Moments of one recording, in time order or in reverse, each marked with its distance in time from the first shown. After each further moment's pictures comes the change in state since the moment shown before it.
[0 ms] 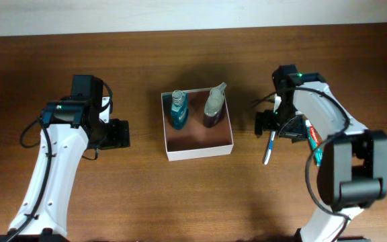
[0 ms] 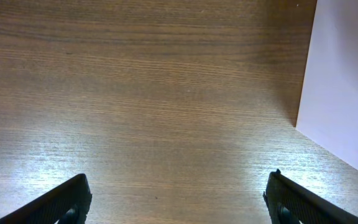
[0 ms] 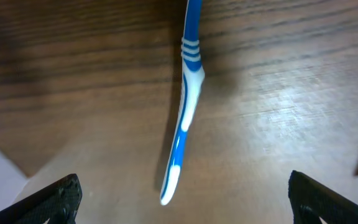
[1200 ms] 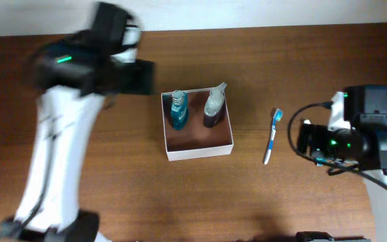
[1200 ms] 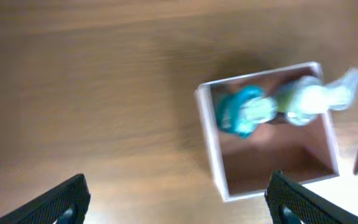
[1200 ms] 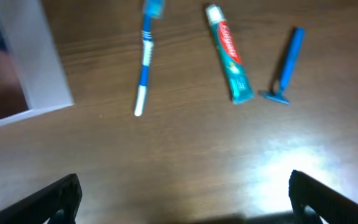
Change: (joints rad) left arm -0.211 0.248 0.894 -0.324 -0.045 -0.027; right arm -0.111 -0.766 -0.014 -0.254 0.046 -0.123
